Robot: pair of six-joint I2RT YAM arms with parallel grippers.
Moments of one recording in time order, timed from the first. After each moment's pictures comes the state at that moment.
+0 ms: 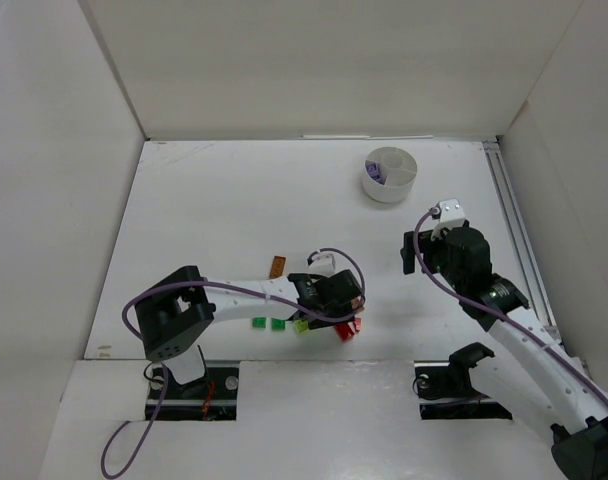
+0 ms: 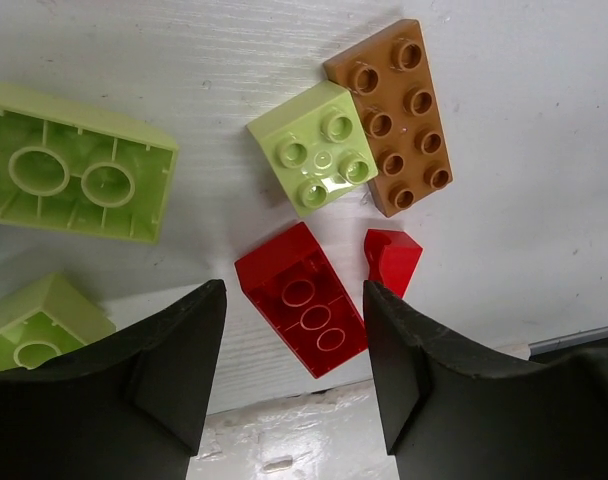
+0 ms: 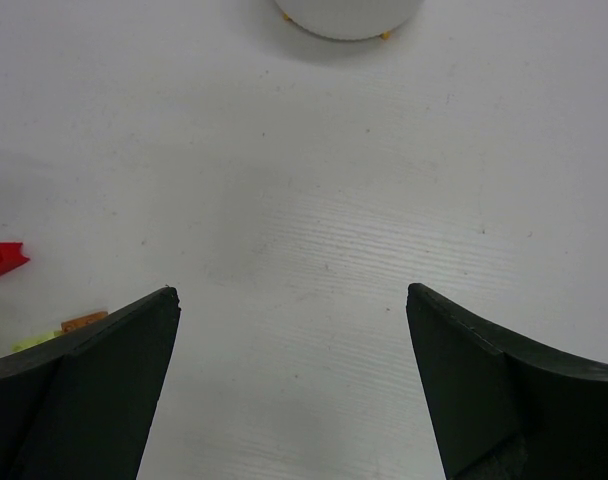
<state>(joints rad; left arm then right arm) -1.19 1.64 0.97 -0.48 -0.23 -1.28 0.42 0.75 0.64 -0.35 0.19 0.09</state>
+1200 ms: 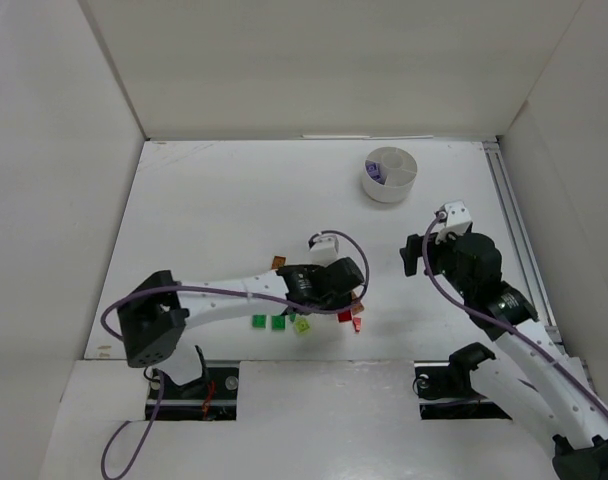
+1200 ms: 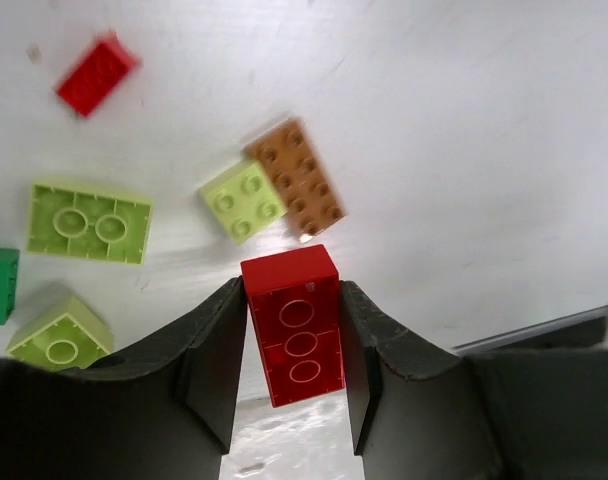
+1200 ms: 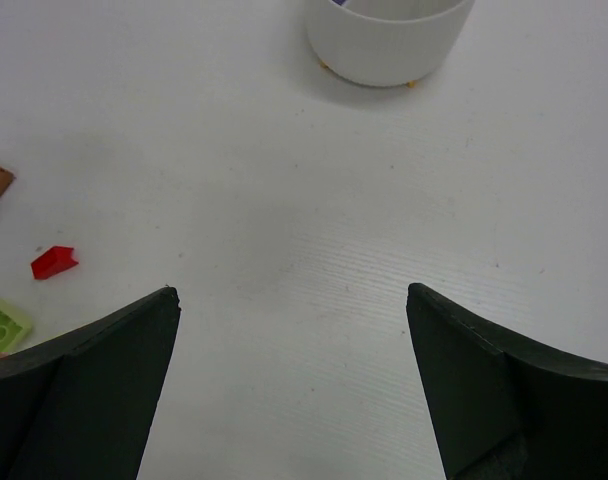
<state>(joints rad) -1.19 1.58 1.04 -0.51 -0.32 -1.19 0.42 0.67 0.63 -0.35 0.14 0.08</state>
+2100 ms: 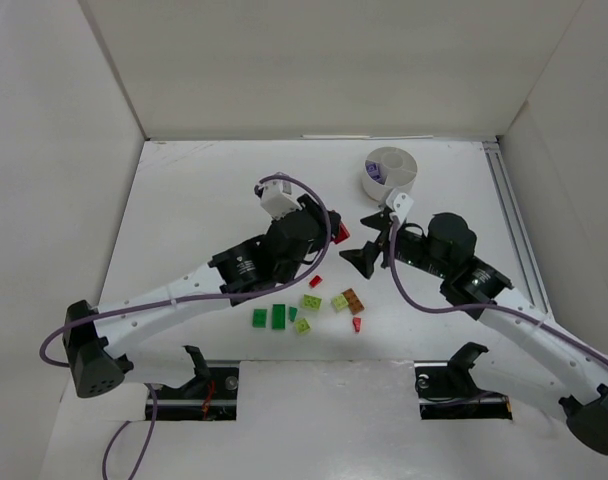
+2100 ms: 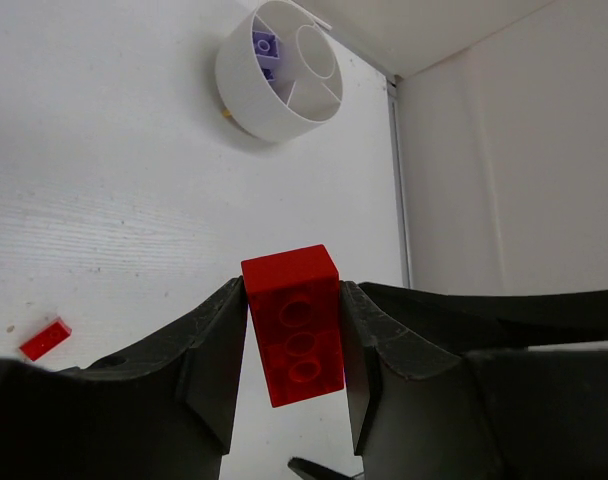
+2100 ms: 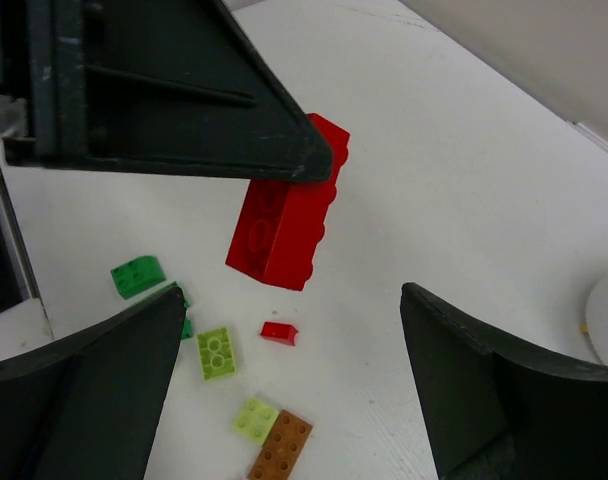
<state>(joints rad) -1.07 1.24 1.14 -0.29 -0.65 -1.08 0.68 0.90 0.79 -0.02 -0.31 -0.06</state>
